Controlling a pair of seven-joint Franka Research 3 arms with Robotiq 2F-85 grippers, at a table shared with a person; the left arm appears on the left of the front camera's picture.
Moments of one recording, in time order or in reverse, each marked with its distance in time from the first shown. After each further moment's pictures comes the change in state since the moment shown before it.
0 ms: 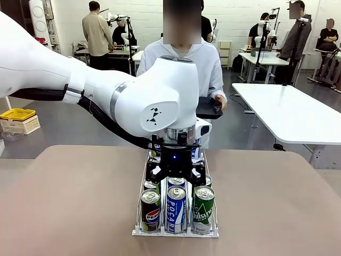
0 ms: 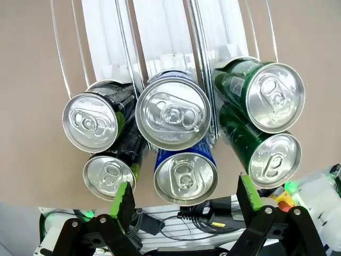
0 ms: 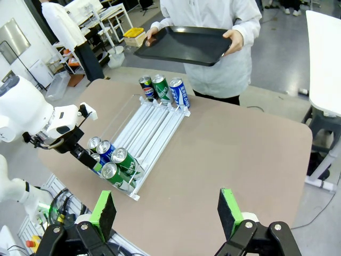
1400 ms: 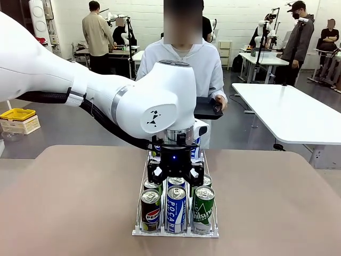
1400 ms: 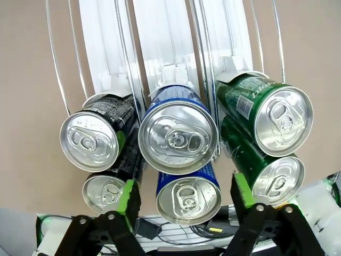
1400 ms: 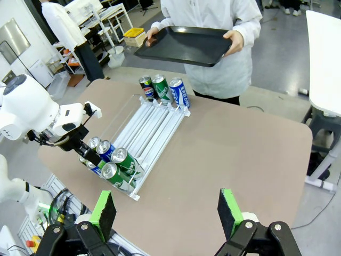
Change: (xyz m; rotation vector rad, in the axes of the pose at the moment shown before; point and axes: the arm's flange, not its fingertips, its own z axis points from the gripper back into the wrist) left arm 0.011 0.003 -0.009 -0.015 -0.001 0.014; right arm 0.000 0.000 0.000 0.000 0.000 0.000
